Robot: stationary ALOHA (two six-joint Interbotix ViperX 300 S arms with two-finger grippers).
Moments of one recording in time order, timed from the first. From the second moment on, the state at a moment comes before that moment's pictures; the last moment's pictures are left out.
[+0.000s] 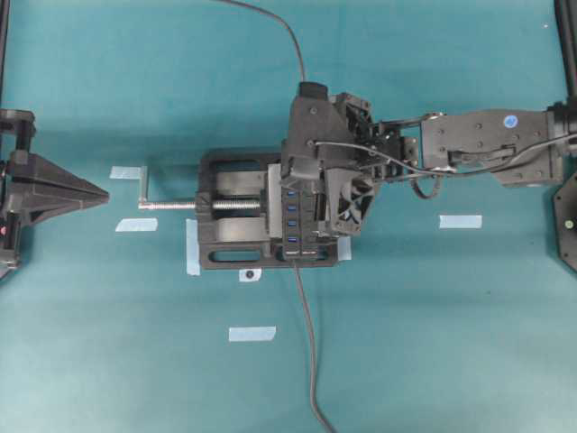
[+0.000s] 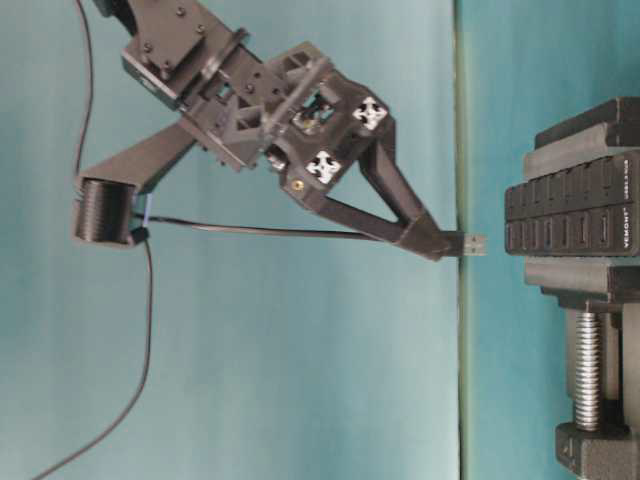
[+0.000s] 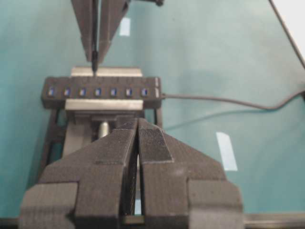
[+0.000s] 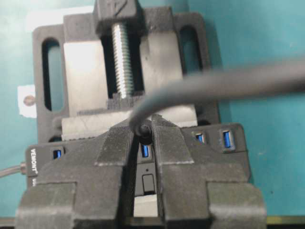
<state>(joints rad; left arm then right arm) -0.02 -1.02 1.17 0.01 0.09 -0.04 -0.07 0.02 0.50 -0.18 0.30 0.18</state>
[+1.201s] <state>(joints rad) -0.02 -1.02 1.17 0.01 0.09 -0.04 -0.07 0.09 0.49 -0.18 0.32 0.18</state>
